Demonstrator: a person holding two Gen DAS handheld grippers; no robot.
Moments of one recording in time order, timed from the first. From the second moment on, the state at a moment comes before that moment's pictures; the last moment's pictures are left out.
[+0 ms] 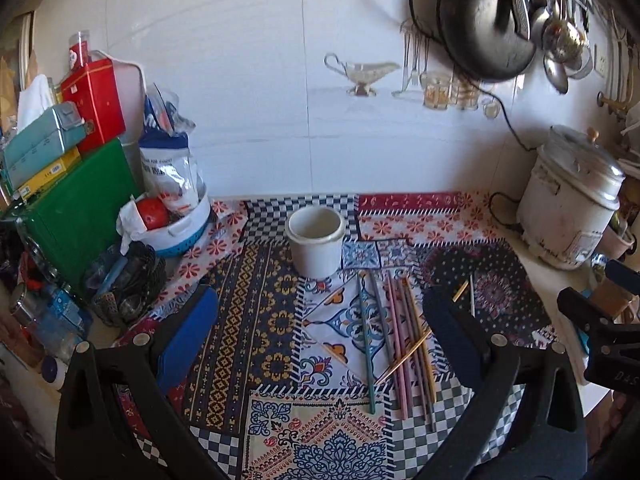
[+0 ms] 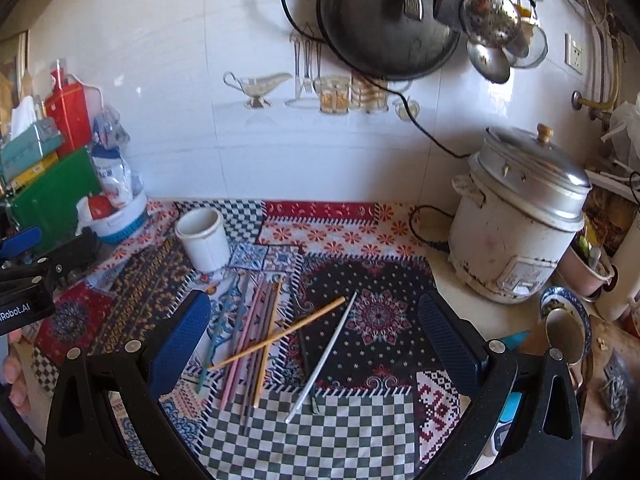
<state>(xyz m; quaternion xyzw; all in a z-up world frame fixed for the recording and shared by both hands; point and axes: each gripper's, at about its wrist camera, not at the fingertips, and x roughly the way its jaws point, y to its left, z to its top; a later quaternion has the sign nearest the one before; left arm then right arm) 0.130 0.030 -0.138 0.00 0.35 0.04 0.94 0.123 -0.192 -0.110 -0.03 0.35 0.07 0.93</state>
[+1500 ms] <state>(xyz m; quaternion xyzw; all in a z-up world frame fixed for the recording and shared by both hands) 0.264 0.015 -0.312 -0.02 0.60 -0.02 0.80 0.252 -0.215 -0.287 -0.01 0.60 0.14 0.79</state>
